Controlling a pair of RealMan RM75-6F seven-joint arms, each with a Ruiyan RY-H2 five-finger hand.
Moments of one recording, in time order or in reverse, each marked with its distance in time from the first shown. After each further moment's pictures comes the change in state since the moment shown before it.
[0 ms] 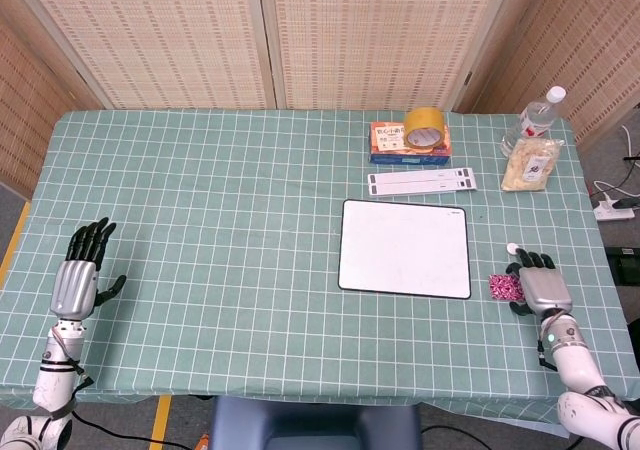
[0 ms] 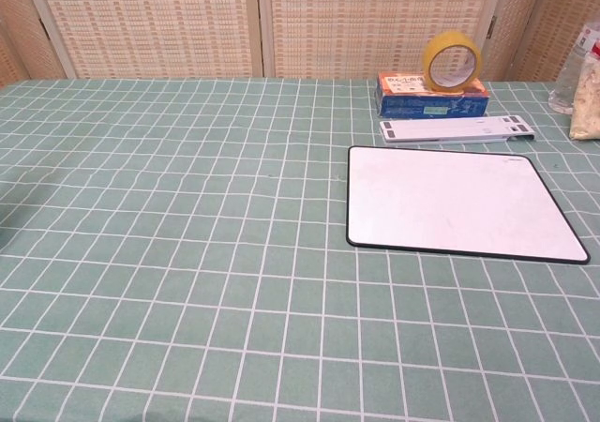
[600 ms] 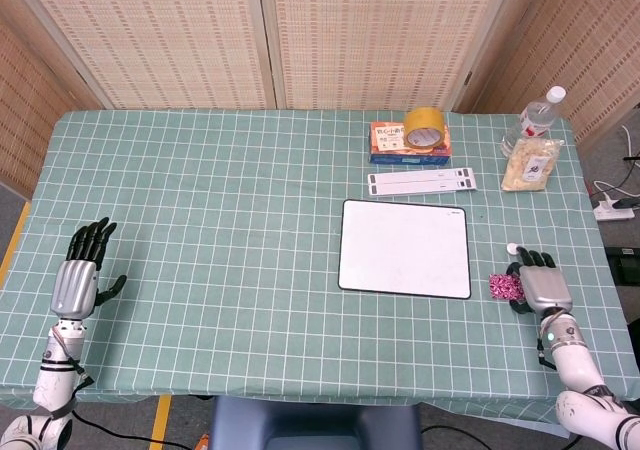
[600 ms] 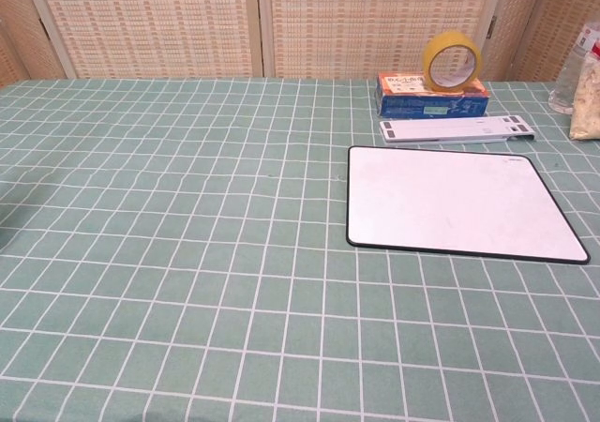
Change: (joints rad) left arm -0.002 0.002 0.000 -0.006 -0.001 -0.006 0.001; right arm 0.004 -0.003 -0.002 0.002 0.010 0.015 0.004
